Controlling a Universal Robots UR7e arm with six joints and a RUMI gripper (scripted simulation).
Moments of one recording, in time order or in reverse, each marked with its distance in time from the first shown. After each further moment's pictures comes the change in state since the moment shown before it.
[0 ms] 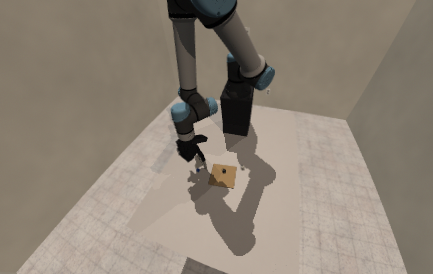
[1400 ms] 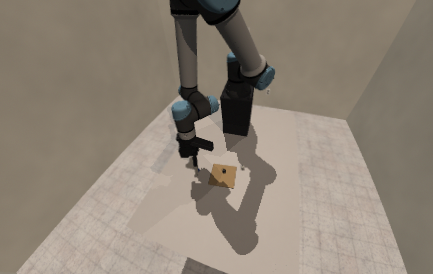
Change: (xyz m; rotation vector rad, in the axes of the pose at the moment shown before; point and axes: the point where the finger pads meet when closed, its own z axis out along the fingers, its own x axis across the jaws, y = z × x) arm 0.015 0.003 -0.009 -0.001 -0.005 0.814
